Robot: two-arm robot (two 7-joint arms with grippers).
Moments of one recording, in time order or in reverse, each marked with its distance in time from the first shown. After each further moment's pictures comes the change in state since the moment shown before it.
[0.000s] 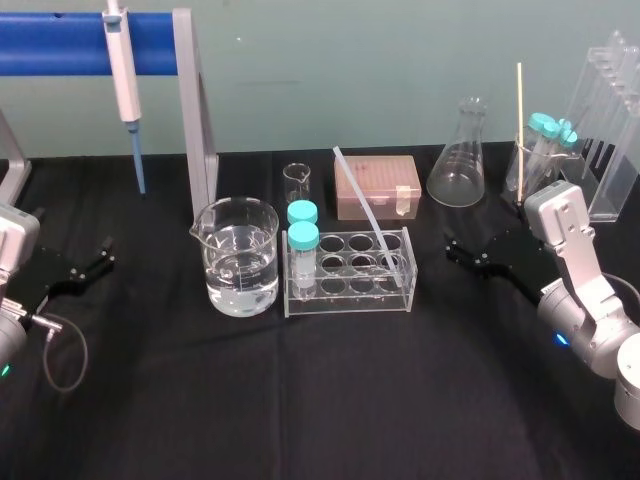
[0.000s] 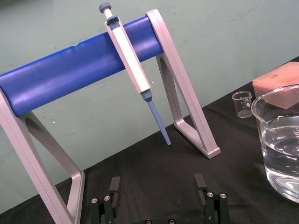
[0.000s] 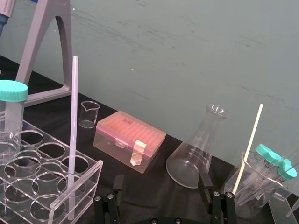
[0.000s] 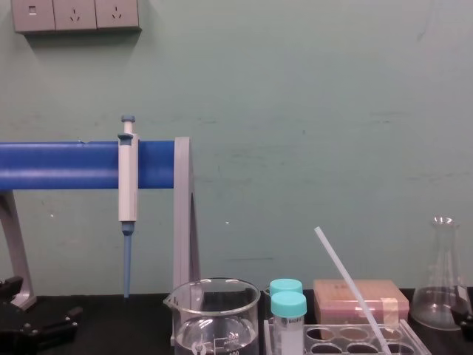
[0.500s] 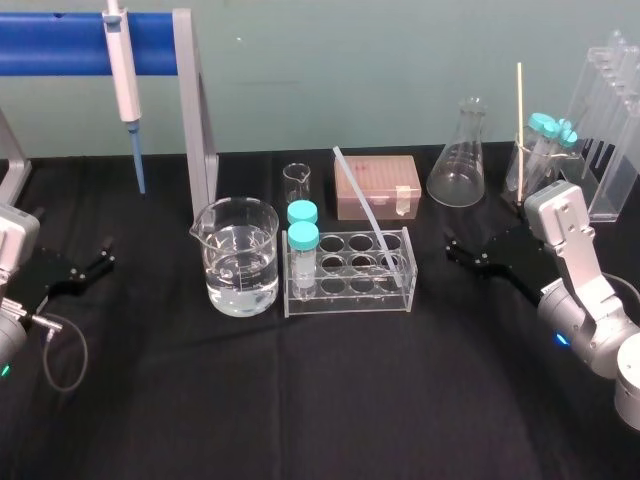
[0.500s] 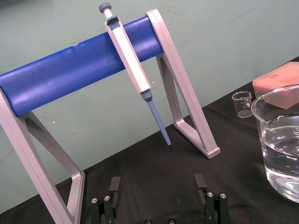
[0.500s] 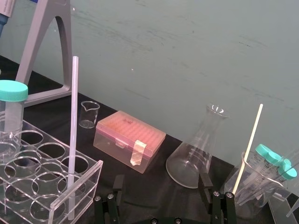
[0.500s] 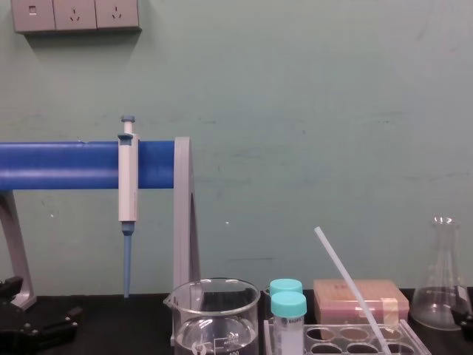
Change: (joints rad) left arm 0.000 0.000 0.000 0.000 0.000 0.000 0.000; right arm 0.000 0.000 0.000 0.000 0.000 0.000 0.000
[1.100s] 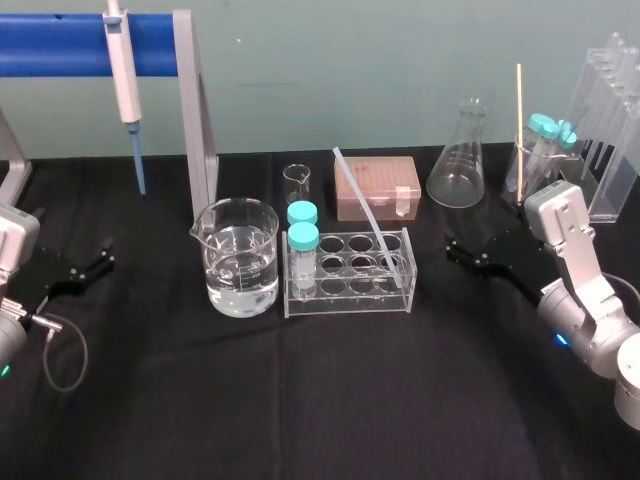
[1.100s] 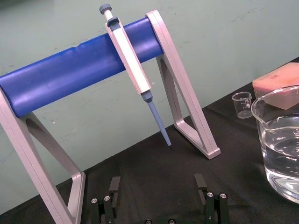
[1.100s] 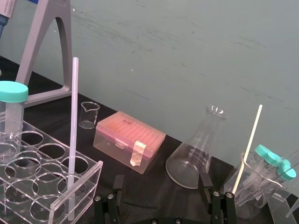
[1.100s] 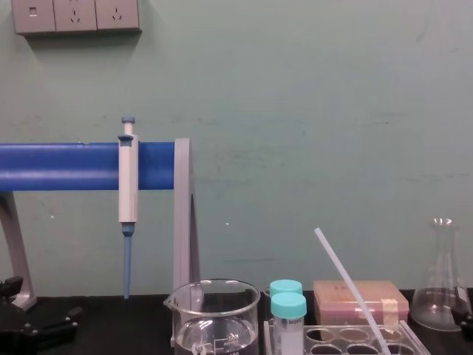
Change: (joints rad) left arm 0.000 0.000 0.000 0.000 0.000 0.000 0.000; right arm 0.000 0.000 0.000 0.000 0.000 0.000 0.000
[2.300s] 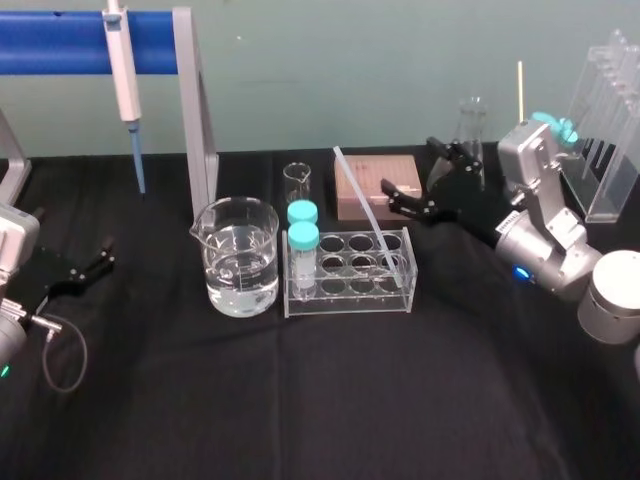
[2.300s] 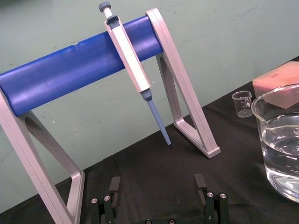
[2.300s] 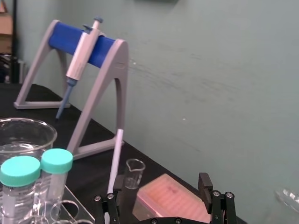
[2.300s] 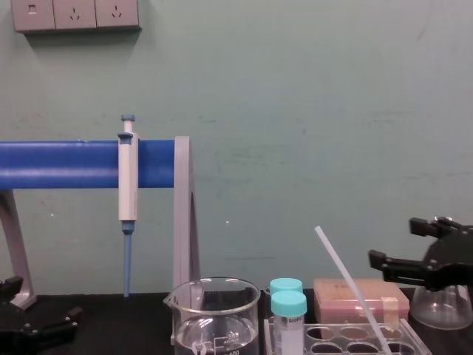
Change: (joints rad) left arm 0.000 0.000 0.000 0.000 0.000 0.000 0.000; right arm 0.273 -0.141 -0.010 0.311 0.045 -0.203 0.417
